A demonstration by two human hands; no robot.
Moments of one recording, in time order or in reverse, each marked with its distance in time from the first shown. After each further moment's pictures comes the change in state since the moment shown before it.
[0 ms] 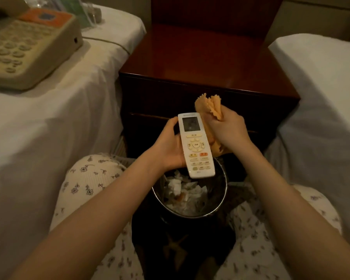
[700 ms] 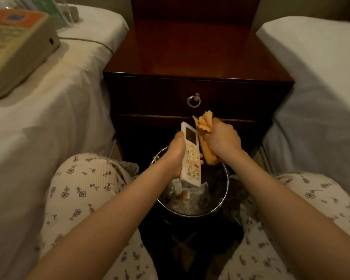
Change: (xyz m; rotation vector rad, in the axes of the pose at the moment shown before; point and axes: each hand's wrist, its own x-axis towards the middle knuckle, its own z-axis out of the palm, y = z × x) left_hand 0.039 -0.026 0.001 0.356 0.203 0.048; right_hand -0.012 0.024 0.030 -0.333 -0.001 0.186
